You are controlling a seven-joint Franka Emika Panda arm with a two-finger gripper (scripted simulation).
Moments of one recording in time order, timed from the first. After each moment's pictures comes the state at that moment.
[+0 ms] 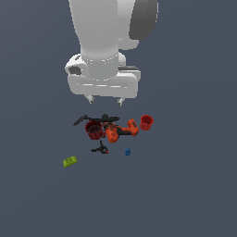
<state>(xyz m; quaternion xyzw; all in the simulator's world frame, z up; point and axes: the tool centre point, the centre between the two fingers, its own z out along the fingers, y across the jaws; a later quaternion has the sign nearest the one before) 0.004 -0.043 0.321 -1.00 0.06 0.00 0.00</state>
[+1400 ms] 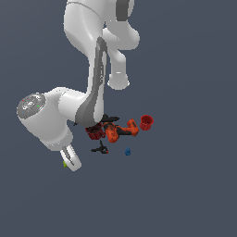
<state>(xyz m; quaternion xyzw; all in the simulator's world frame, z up) 0.098 -0.202 0.117 -0.89 0.45 0.00 0.01</state>
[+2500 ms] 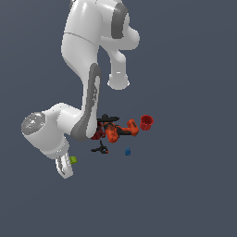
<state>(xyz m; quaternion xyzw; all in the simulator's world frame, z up) 0.099 -0.240 0.048 -0.85 0.52 0.00 0.00</state>
